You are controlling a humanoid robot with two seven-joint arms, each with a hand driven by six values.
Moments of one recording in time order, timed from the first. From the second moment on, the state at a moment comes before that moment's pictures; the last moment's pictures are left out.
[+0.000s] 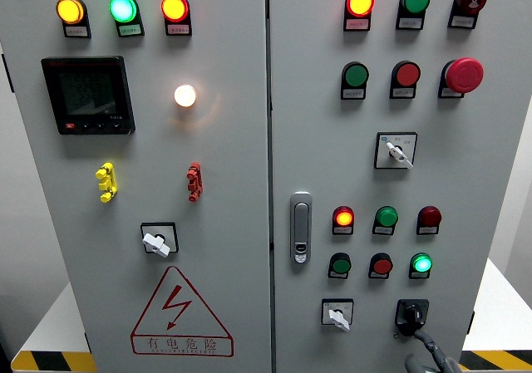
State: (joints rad) left arm -0.01 -0.09 0.04 -0.12 -0.07 -0.02 -0.15; right arm 0.18 0.14 1.44 1.54 -1.45 0.00 -0.22
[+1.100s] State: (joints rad) left arm -0.01 -0.09 0.04 -0.12 -0.07 -0.02 -0.15; right arm 0.10 0.14 1.45 1.64 -1.47 -0.01 -0.22
